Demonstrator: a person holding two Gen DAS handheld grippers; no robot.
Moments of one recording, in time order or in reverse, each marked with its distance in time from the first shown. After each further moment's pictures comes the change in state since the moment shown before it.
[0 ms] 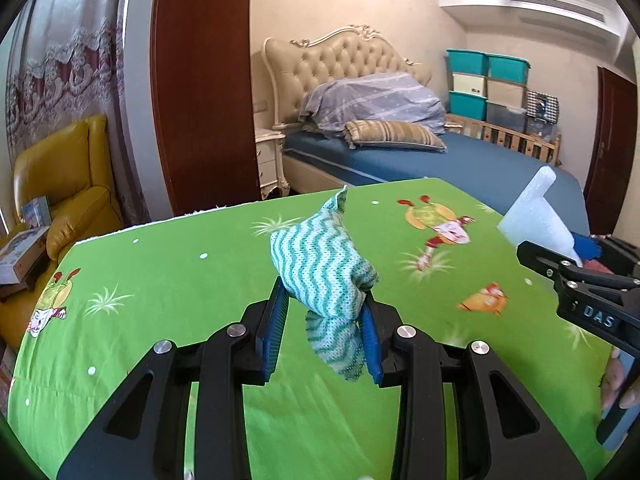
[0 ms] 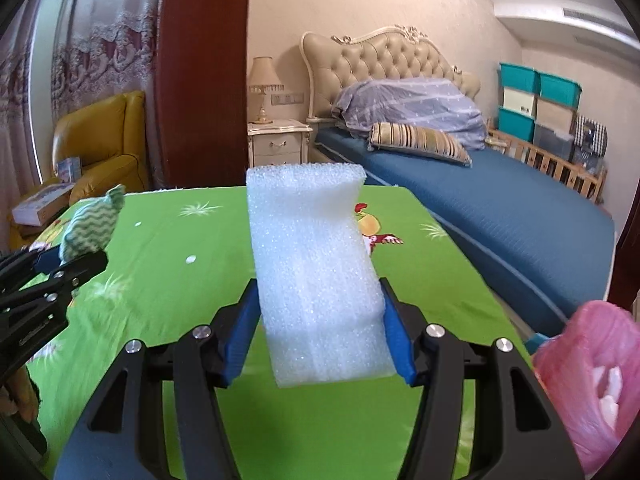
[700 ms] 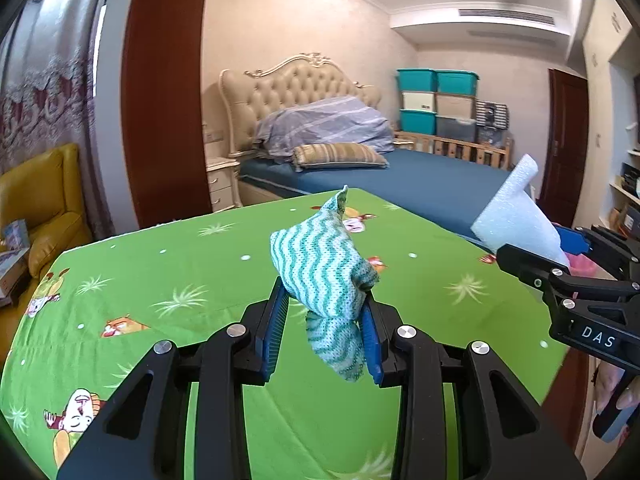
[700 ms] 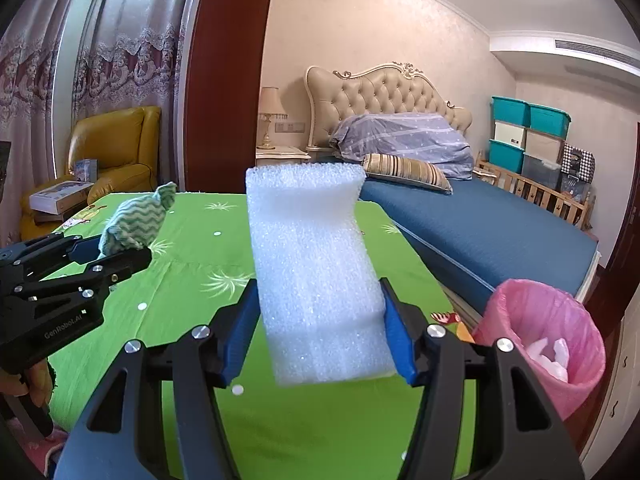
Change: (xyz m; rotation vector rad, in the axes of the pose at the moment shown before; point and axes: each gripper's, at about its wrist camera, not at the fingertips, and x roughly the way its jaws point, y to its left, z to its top) left arm -0.112 -0.074 -0.048 0.067 -0.097 -0.148; right arm -0.171 -0.023 -0.076 -0.049 -0.117 -0.014
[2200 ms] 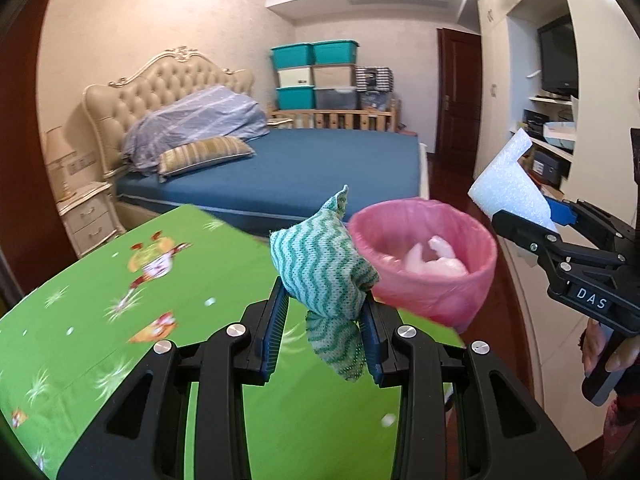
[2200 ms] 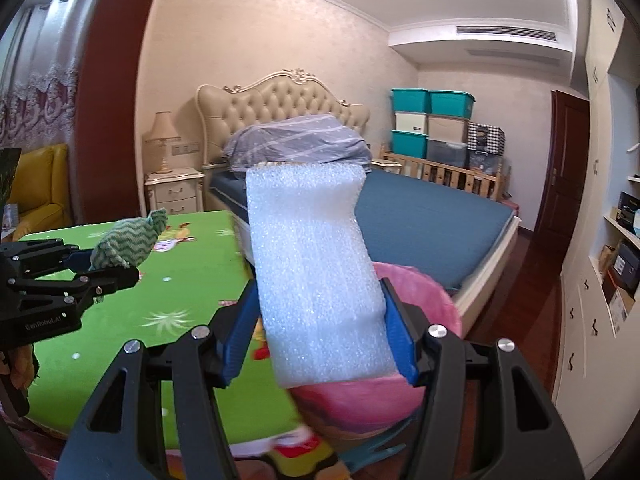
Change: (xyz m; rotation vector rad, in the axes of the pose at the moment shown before) left arm 0.074 -0.181 0.056 0.213 0.080 -0.385; right arm -0.058 -0.225 -0.031 0.161 -0.033 -0.309
